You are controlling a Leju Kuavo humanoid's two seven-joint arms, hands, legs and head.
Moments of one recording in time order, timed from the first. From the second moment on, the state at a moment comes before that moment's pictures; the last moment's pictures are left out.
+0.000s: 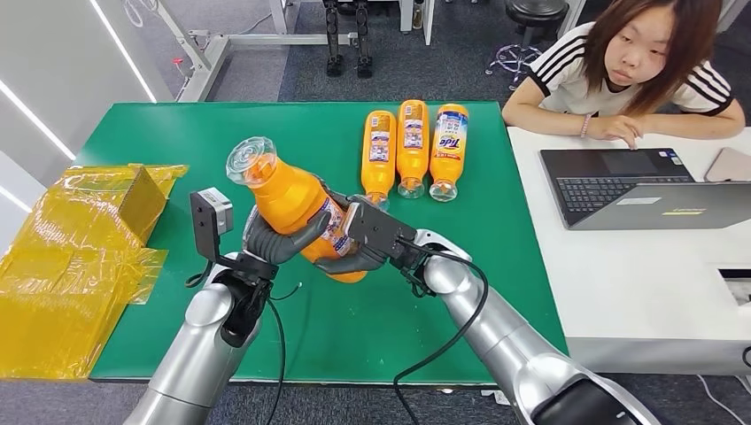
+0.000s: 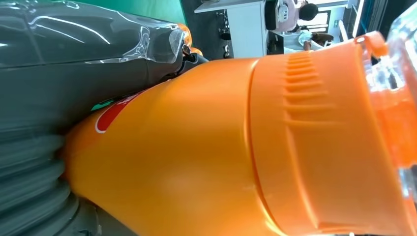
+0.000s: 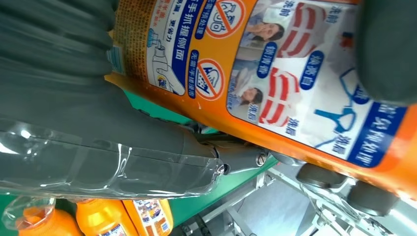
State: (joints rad) left arm -0.43 -0.13 -0.40 -1.24 0.17 -0.09 -0.46; right arm -0.72 0.13 0.68 -0.90 0.11 0.28 -0.34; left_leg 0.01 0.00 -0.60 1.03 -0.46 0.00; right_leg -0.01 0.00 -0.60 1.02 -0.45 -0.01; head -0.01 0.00
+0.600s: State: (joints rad) left arm -0.40 -0.11 -0.39 -1.27 0.15 -0.06 -0.50; right arm -0.51 0.00 0.60 -1.13 -0.03 0.23 -0.40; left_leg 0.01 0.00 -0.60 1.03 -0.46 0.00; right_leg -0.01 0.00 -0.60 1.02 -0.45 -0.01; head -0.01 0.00
